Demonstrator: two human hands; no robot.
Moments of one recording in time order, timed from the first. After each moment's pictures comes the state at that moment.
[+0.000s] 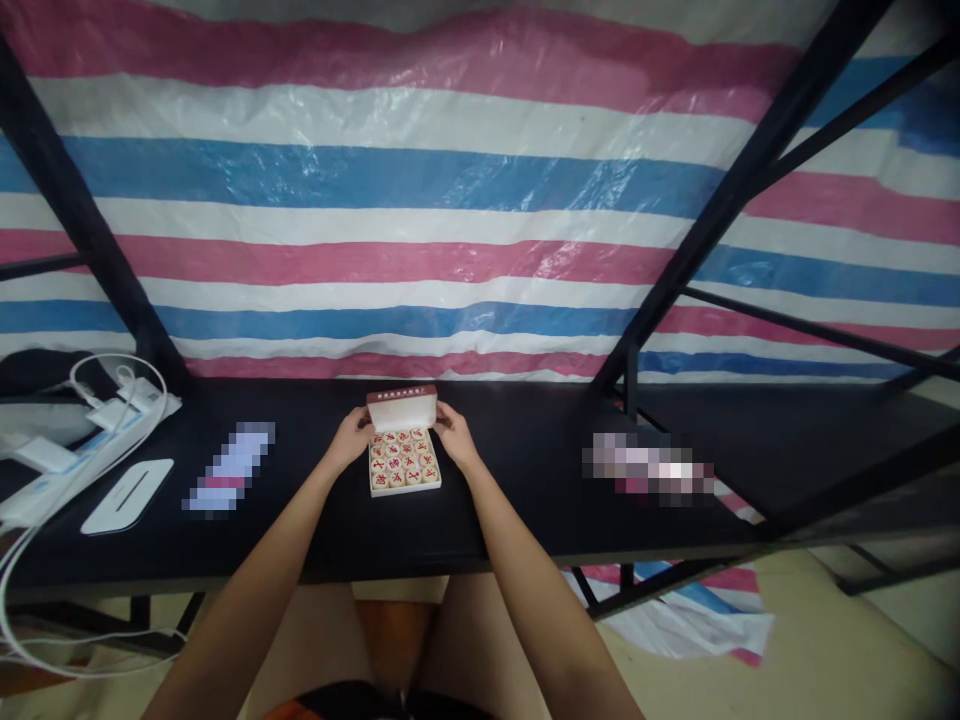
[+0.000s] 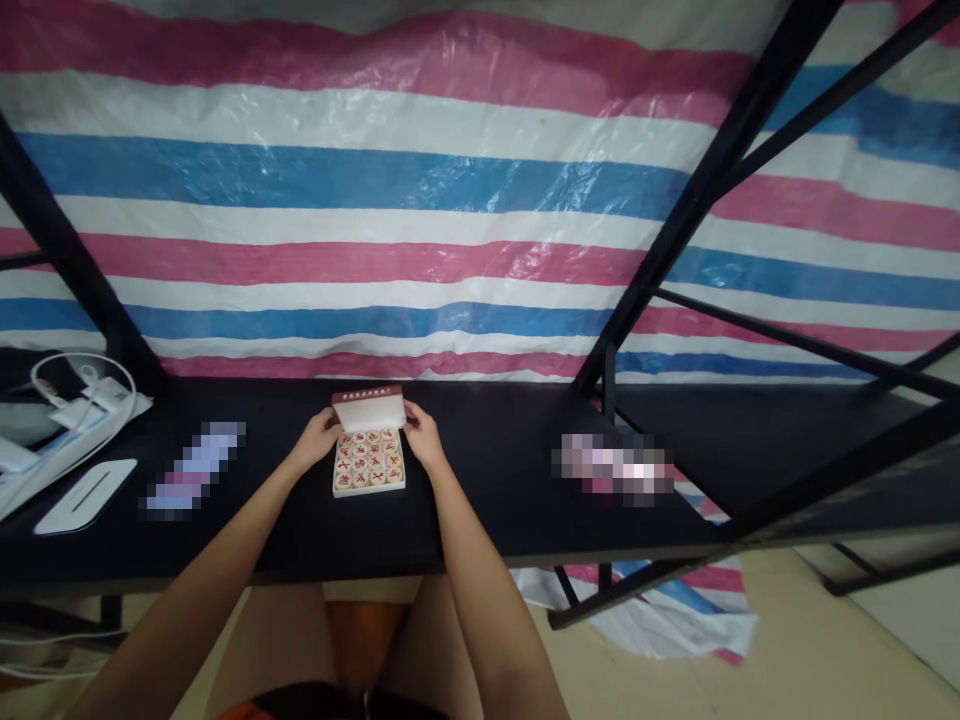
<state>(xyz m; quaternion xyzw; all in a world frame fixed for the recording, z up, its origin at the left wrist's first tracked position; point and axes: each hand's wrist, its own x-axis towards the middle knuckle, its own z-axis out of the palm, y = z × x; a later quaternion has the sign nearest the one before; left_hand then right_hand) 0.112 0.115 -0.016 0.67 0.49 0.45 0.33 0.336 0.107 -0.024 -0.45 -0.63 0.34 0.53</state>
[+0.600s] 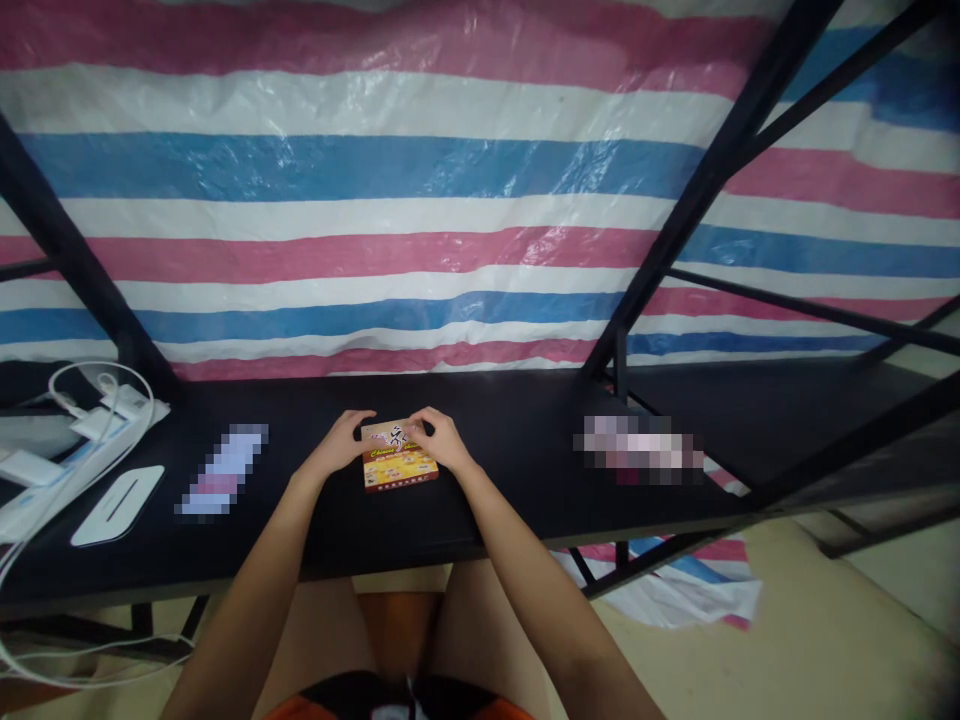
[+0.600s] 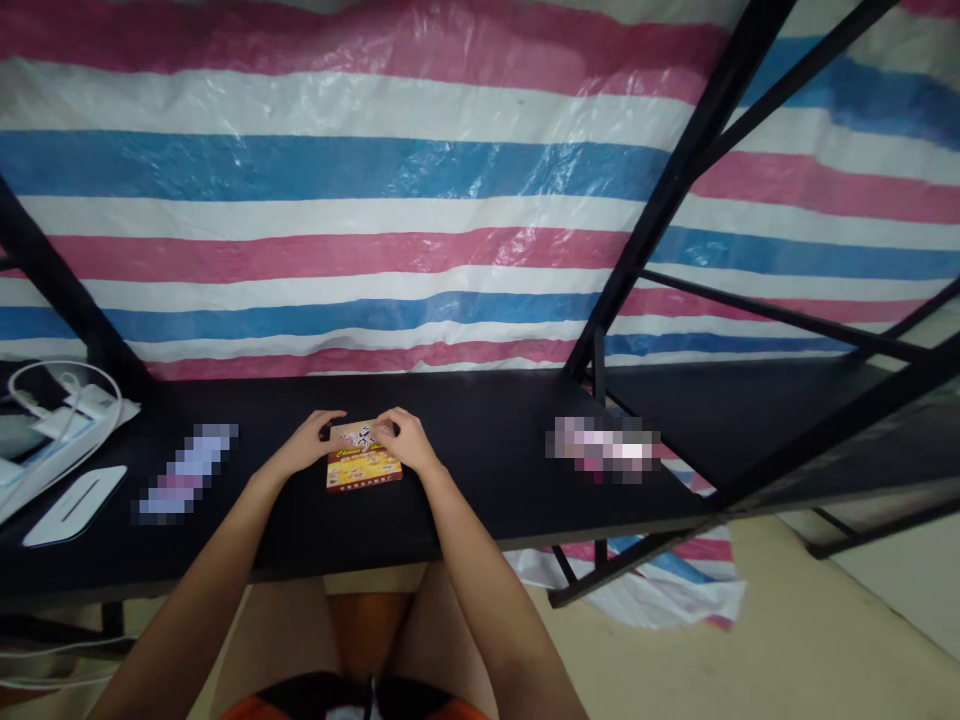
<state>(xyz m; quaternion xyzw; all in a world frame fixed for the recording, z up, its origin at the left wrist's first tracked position) 0.100 0.096 -0.005 0.78 0.50 0.29 0.23 0.327 0.080 -0.013 -0.44 -0.74 0.22 0.46</state>
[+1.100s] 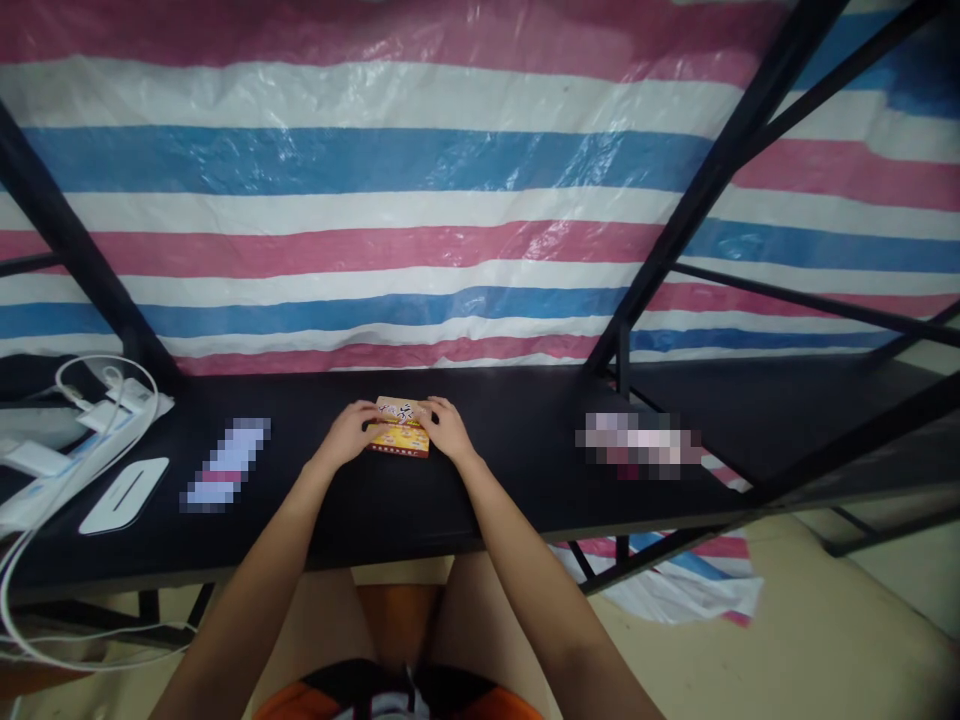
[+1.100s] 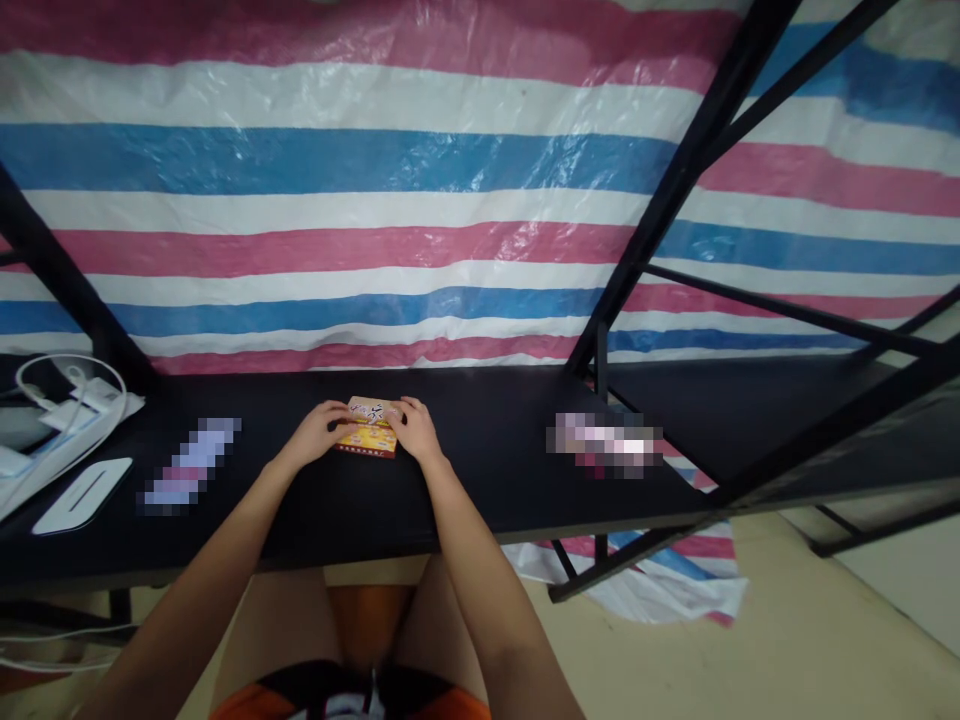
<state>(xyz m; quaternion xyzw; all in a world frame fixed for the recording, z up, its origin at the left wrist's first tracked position) 0.112 0.093 0.001 0.82 0.49 0.27 0.16 0.334 0.098 -0.030 -0.57 -0.69 0.16 0.41</state>
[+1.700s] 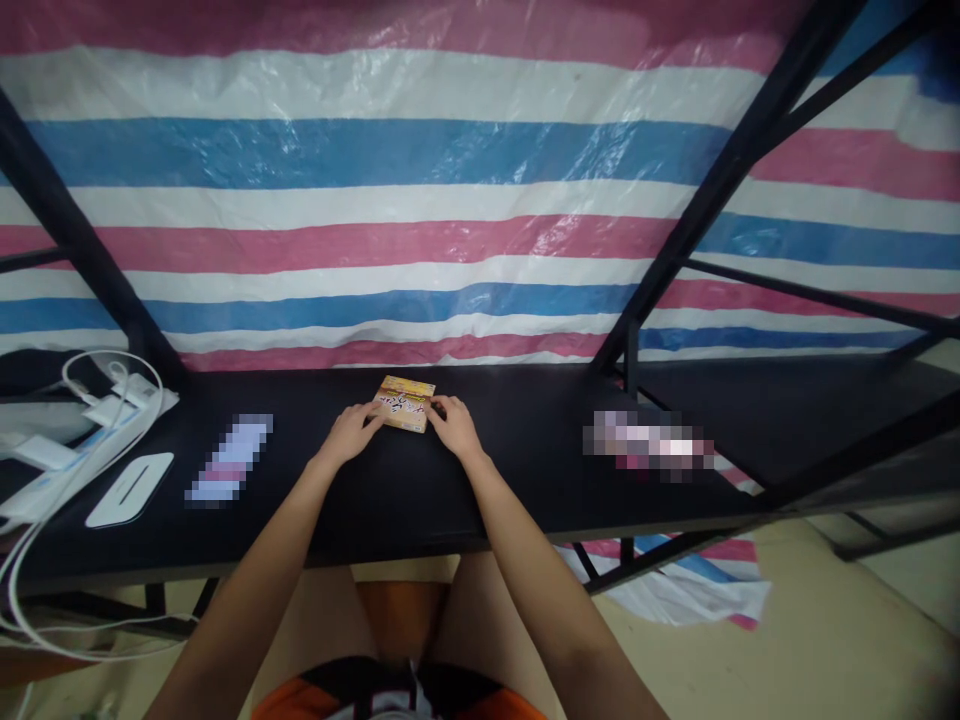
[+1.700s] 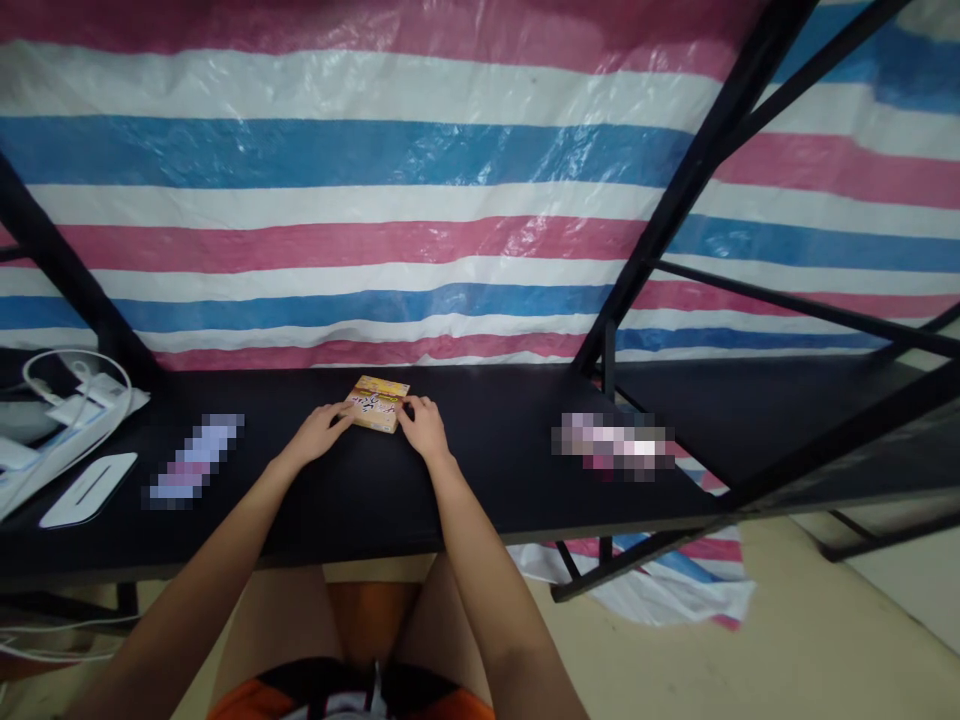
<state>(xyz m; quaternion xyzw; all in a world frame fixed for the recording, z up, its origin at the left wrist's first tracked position) 0.110 0.093 -0.004 0.79 0.55 0.22 0.12 0.341 0.095 -0.027 -0.59 -0.69 0.10 0.40</state>
